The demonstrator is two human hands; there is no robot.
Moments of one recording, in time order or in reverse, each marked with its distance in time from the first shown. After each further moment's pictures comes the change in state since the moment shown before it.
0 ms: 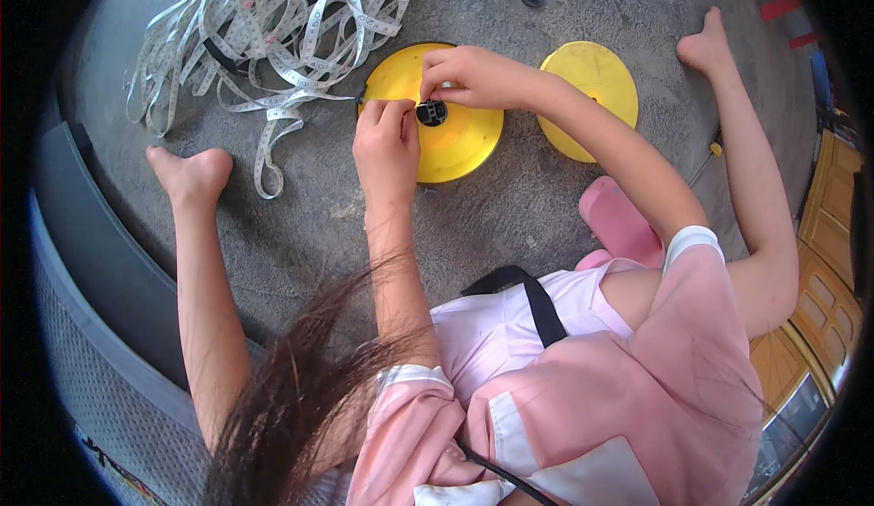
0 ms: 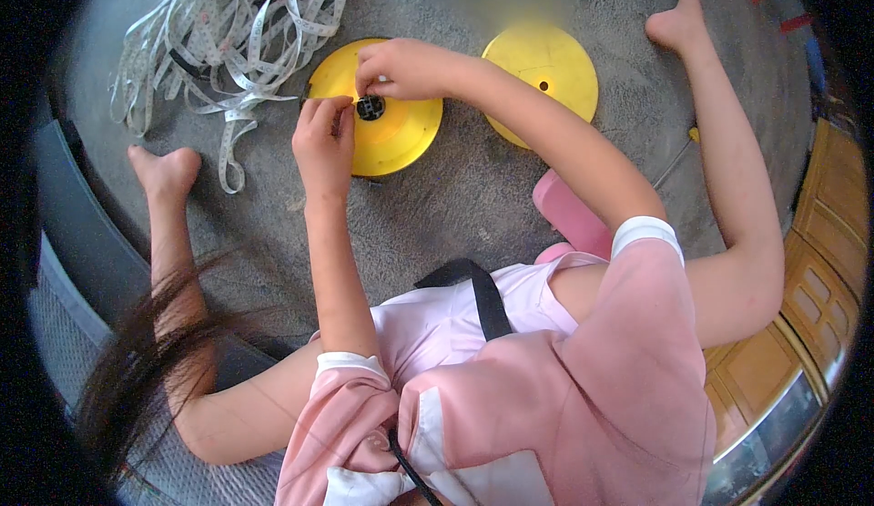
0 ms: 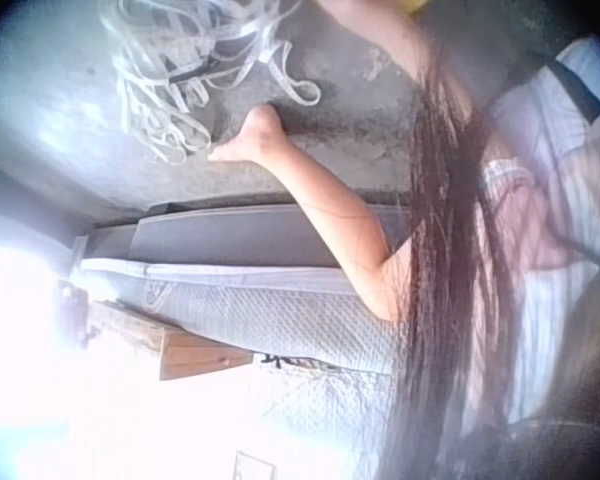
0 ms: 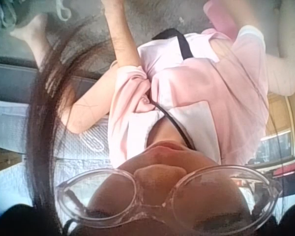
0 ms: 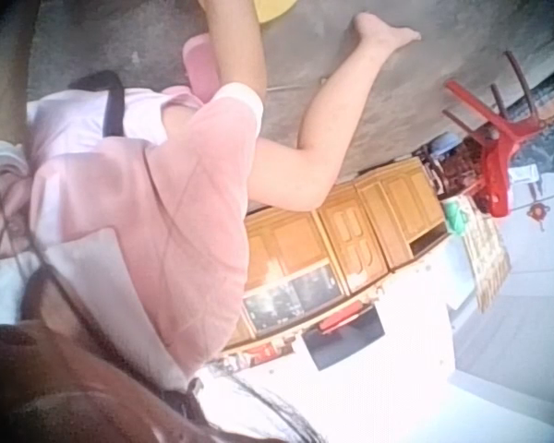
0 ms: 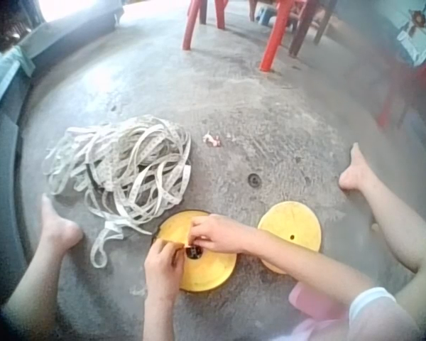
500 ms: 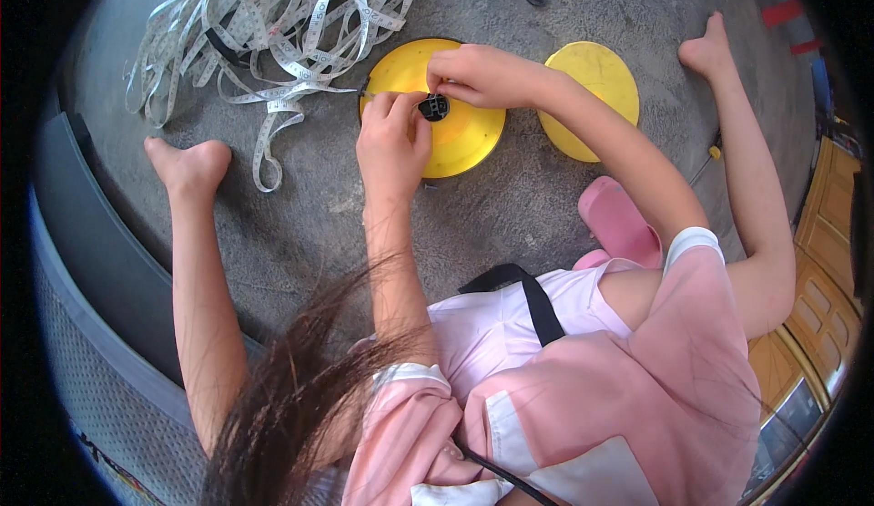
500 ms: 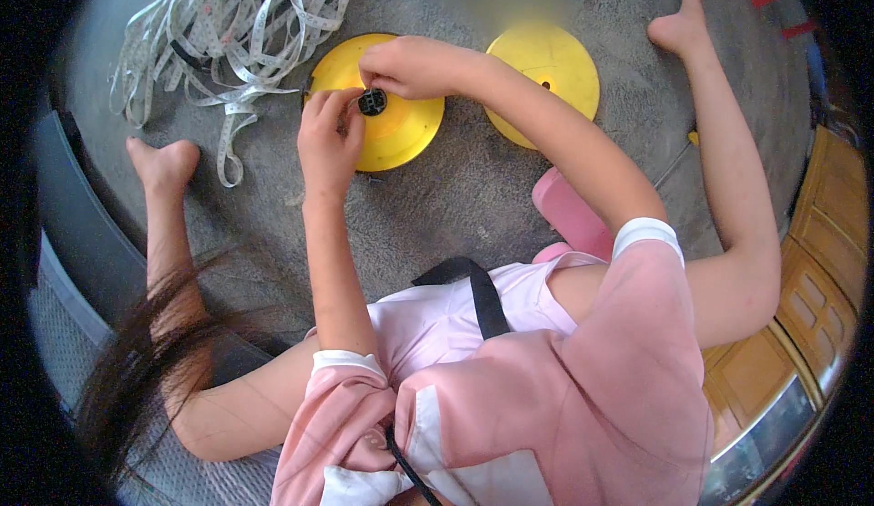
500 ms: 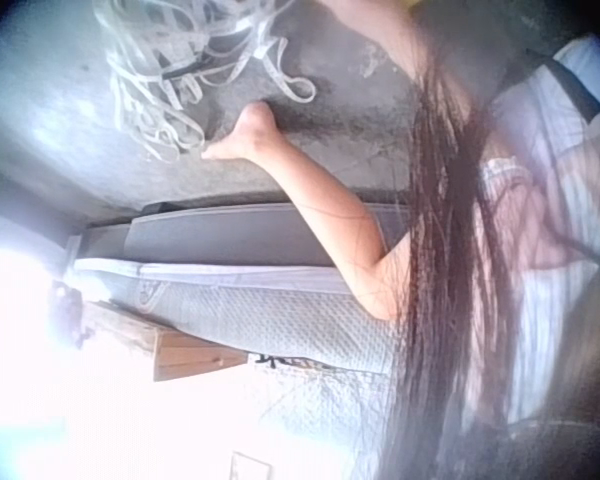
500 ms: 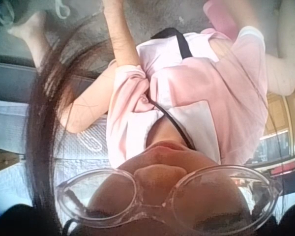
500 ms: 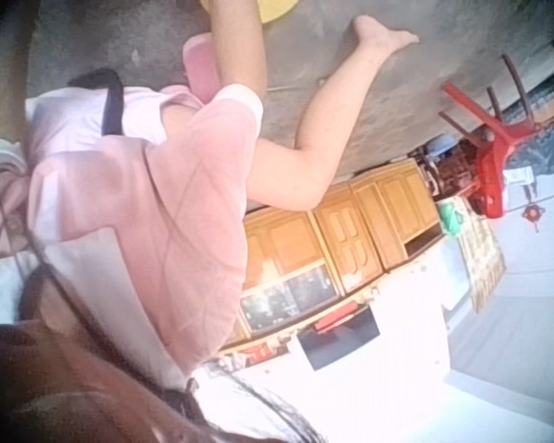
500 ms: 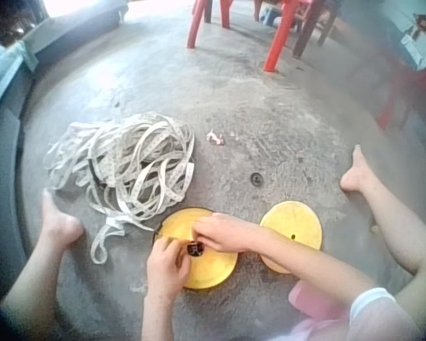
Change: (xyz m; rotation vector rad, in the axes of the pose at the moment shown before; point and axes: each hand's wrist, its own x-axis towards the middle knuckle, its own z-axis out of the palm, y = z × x) left_hand -0.001 0.002 -0.004 0.029 -0.074 0.041; right_hand -0.001 -0.003 -0.004 -0.102 -0.029 -0.042
